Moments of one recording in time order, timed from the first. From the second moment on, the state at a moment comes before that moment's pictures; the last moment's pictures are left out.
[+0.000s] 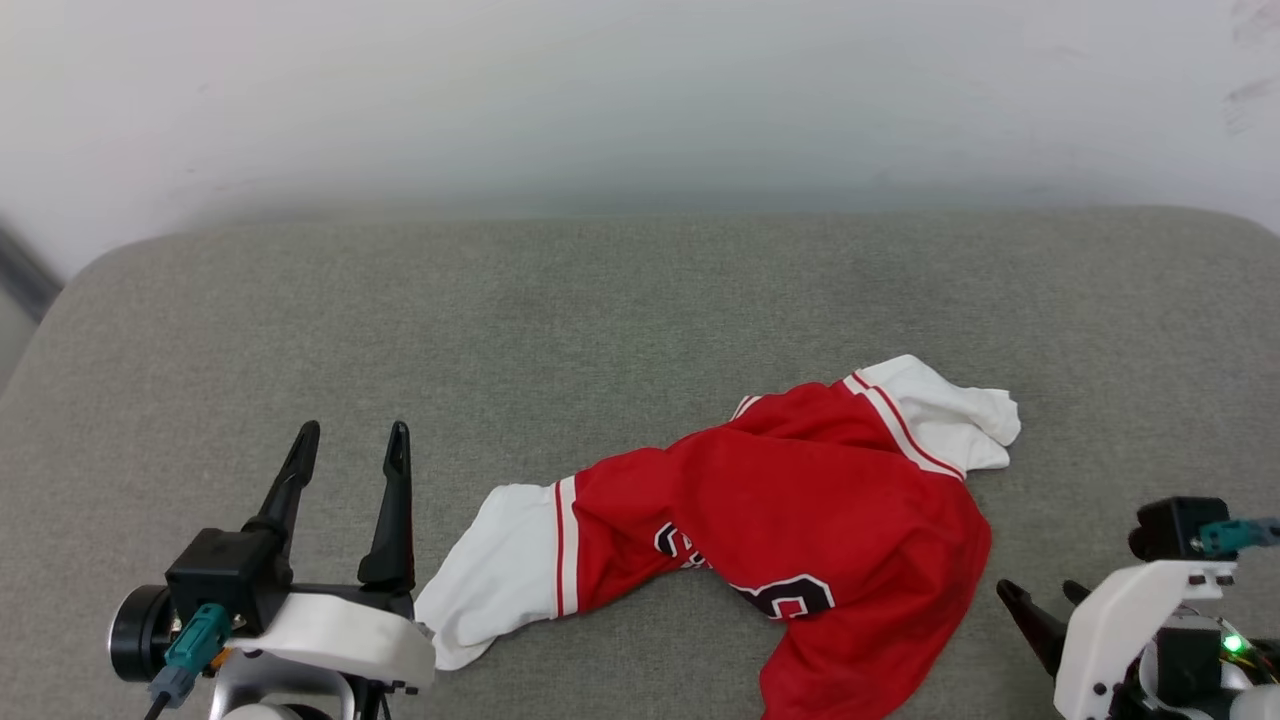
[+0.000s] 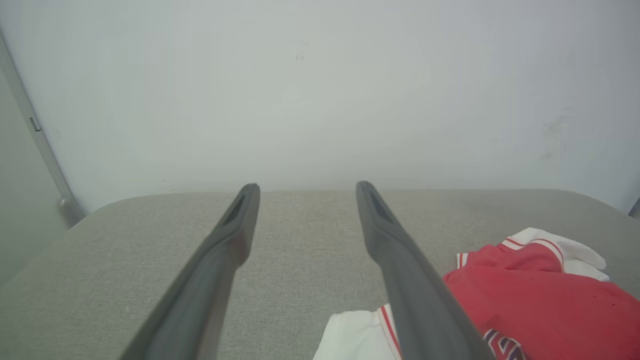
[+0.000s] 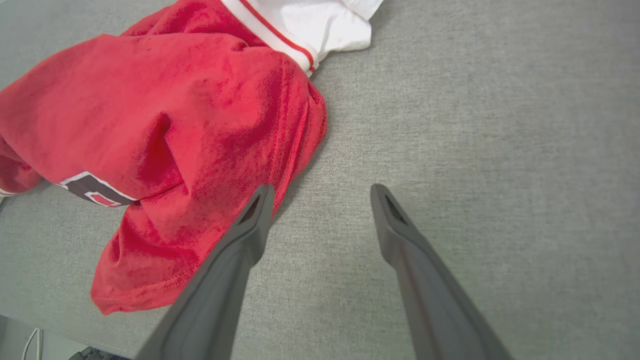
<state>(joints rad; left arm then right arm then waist) -0.05 0.47 -0.39 -0.17 -0.53 0.34 -0.20 -0.01 -0.16 -0.07 0.07 0.36 0.13 0.63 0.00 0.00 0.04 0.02</state>
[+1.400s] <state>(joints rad) -0.08 0.47 -0.44 -0.15 -0.55 0.33 -0.16 0.02 -0.34 0.67 -0.12 0.50 0.13 0.77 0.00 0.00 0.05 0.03</state>
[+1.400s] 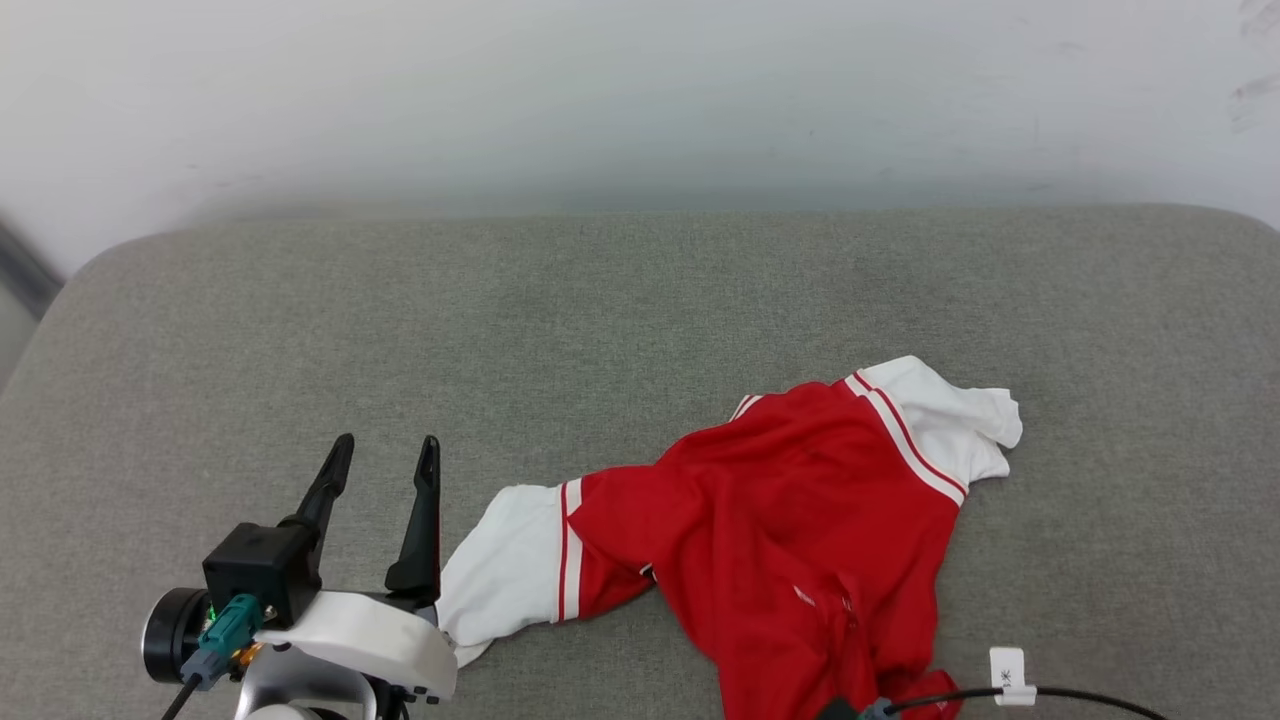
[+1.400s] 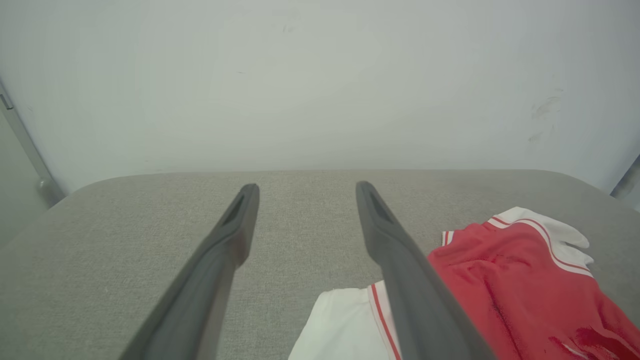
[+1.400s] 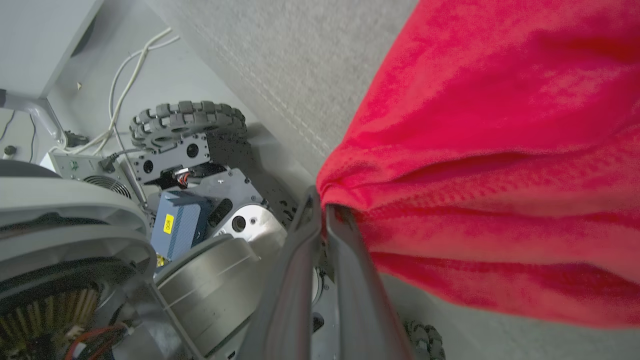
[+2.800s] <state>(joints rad) -0.06 0.48 -0.42 -0.13 -0.57 0.36 -0.18 -0.15 -0.22 -0.13 0.15 0.40 0.13 0.36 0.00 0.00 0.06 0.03</state>
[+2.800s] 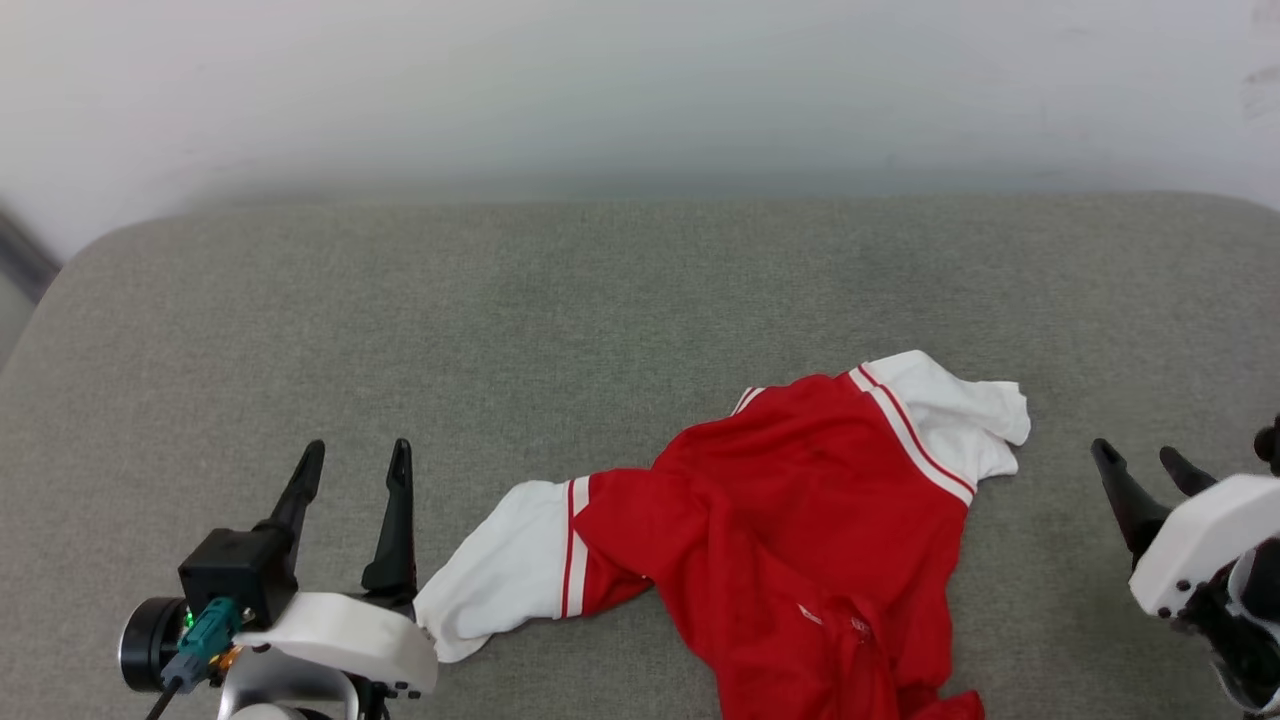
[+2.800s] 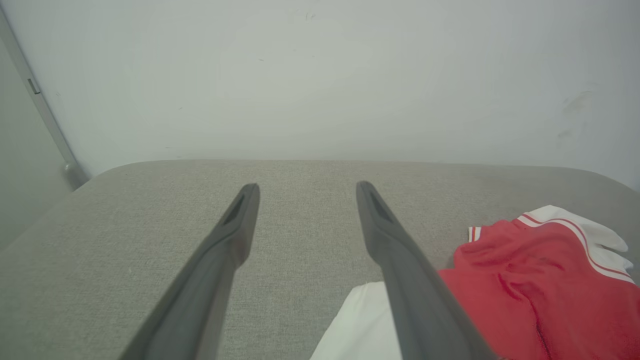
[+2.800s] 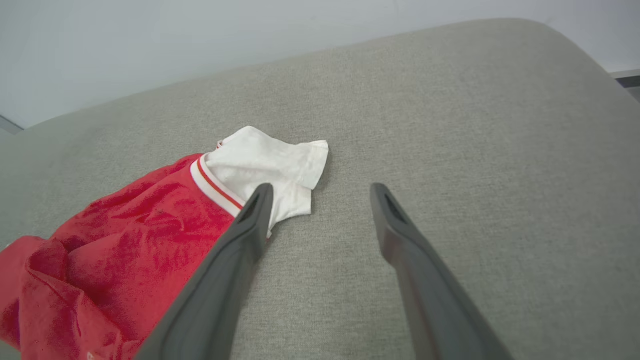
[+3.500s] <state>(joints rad) -0.25 0.42 -0.44 -0.08 -0.54 0.30 -0.23 -0.66 -0.33 -0.11 0.65 0.45 0.13 0.78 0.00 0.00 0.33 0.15</state>
